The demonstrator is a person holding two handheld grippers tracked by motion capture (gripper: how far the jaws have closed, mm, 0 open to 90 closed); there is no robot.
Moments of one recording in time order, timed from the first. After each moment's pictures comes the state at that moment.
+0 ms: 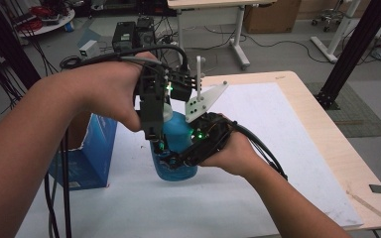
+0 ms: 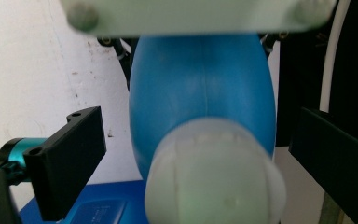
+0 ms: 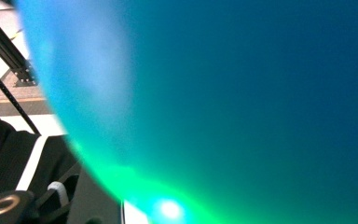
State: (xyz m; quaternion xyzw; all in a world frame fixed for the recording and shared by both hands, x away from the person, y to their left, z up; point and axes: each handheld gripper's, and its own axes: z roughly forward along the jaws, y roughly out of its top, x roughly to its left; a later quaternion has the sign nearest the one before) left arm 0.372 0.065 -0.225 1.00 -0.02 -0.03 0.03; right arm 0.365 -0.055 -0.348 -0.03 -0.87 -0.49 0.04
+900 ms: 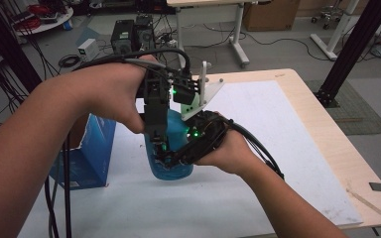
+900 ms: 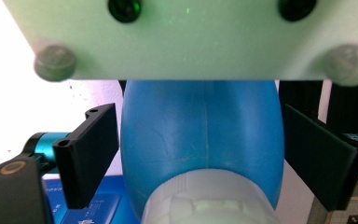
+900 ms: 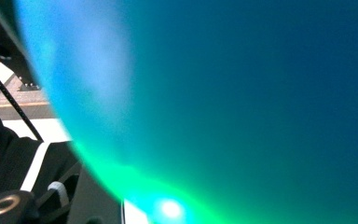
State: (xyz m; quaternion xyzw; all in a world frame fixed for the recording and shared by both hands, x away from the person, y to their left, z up) left arm 0.370 0.059 -0.232 1.00 -0.01 -0.03 0.01; right arm 0.365 -0.049 -0.347 -0.03 -0.86 -0.50 0.05
